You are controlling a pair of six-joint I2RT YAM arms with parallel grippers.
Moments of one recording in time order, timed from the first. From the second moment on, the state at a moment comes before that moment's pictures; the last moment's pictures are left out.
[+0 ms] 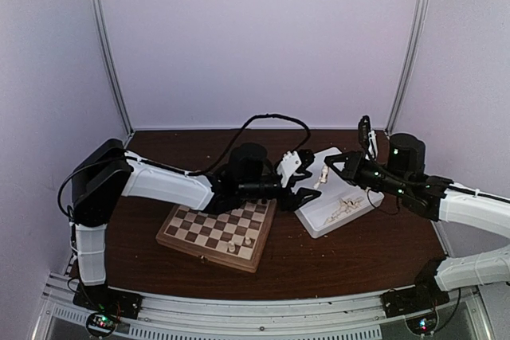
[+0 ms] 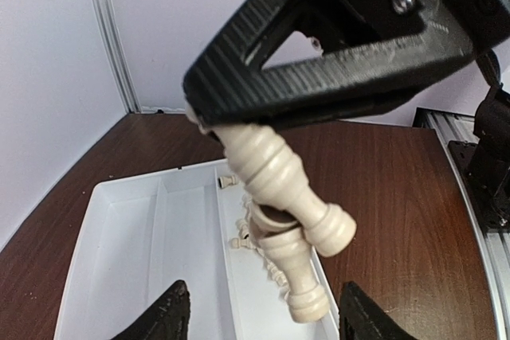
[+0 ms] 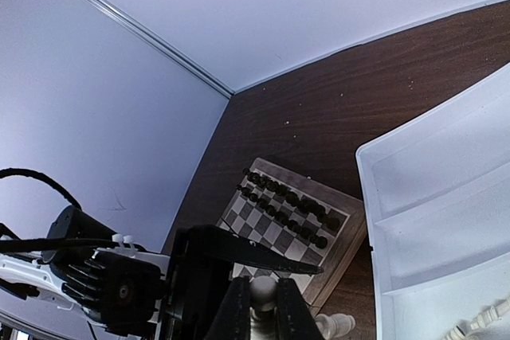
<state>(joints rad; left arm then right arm) -1.02 2.03 1.30 0.52 0.31 0.15 0.61 1.04 0.64 0.17 -0.20 0.80</state>
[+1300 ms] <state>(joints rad) -1.02 2.03 1.34 0.39 0.34 0.15 0.58 1.06 0.60 0.06 -0.06 0.65</state>
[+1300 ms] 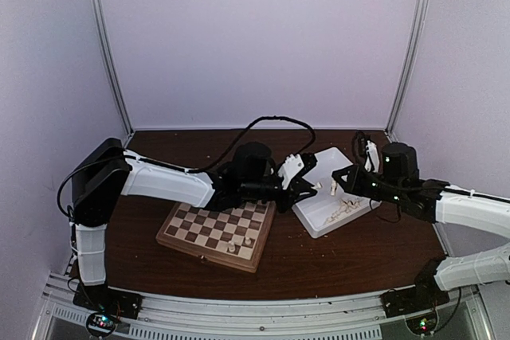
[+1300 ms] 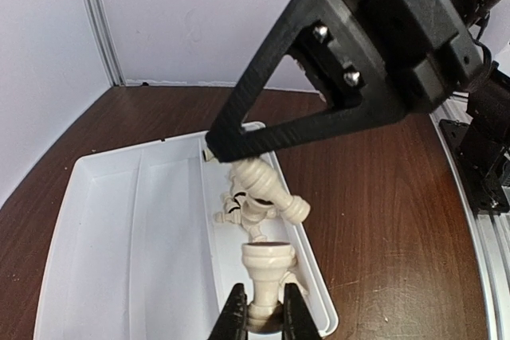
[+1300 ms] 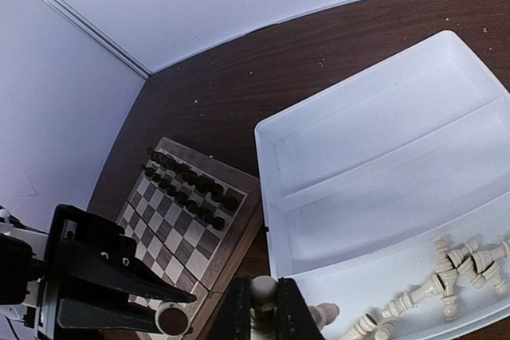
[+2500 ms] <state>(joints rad) -1.02 1.44 1.27 -1.07 -0.22 -0.08 0.58 1.25 0.54 0.12 -0.08 0.58</state>
